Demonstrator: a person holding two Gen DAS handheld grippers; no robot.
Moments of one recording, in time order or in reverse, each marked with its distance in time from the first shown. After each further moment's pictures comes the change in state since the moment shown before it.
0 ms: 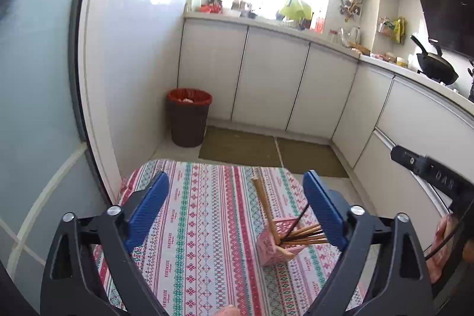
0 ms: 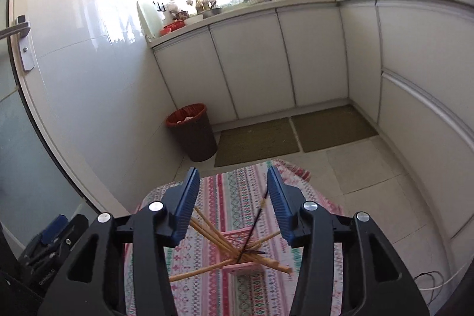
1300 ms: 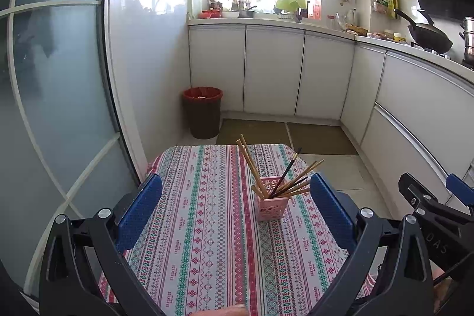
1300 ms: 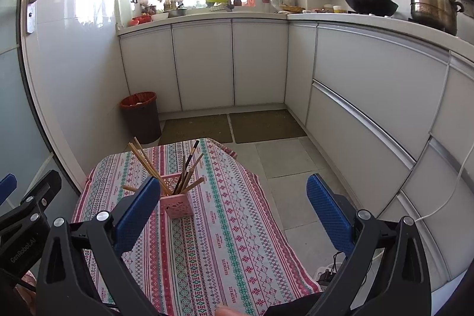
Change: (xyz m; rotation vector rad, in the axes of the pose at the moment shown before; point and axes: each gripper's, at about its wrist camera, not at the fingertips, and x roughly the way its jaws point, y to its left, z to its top) left arm -0.101 -0.076 -0.040 0.102 0.044 0.120; right arm -0.132 -0.020 -0.054 -0.055 0.031 -0.229
